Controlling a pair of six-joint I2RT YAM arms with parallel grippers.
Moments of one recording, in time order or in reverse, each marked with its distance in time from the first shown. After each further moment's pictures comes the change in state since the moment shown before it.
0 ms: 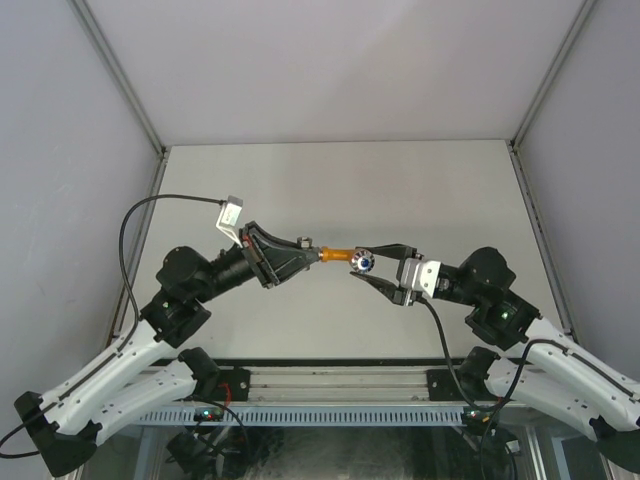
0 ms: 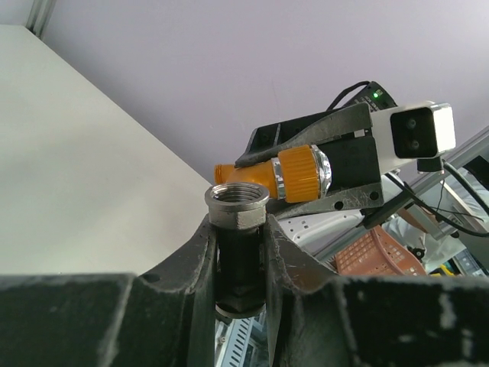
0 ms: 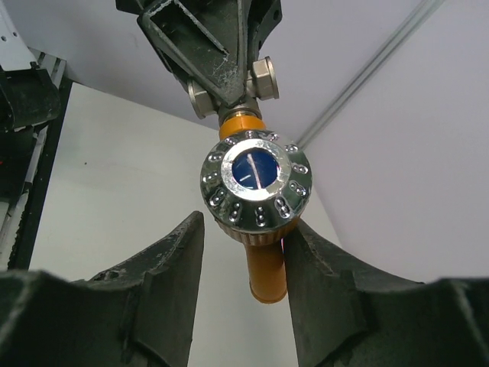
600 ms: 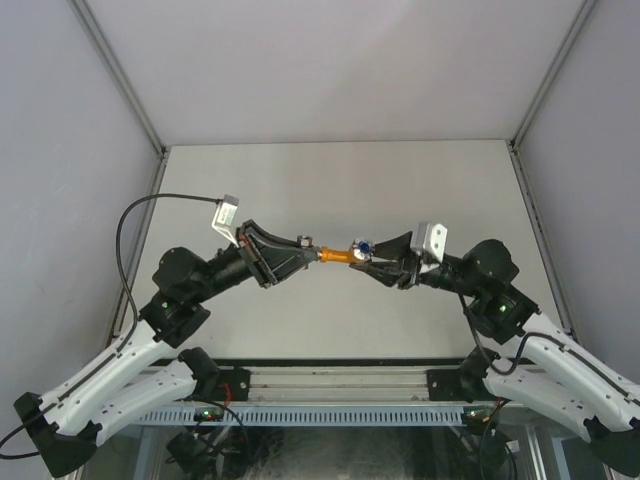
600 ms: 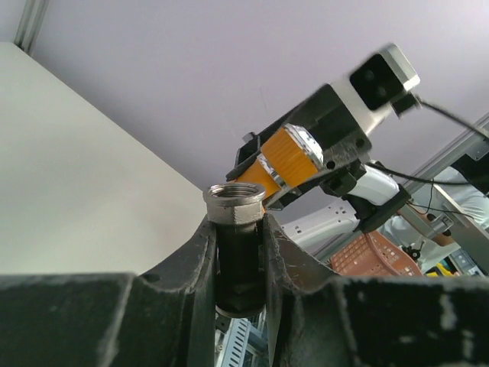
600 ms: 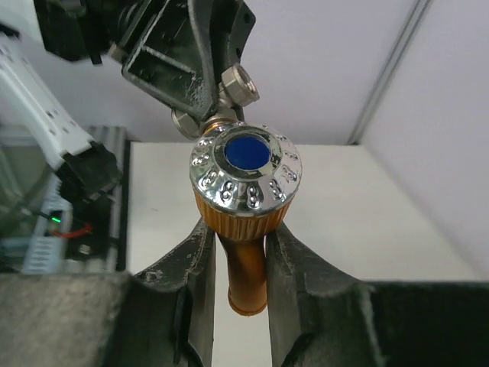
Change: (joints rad) left arm 0.002 -0.002 0.000 0.033 0.025 -0.011; right arm -0.054 0.037 0.019 0.064 -0.005 0.323
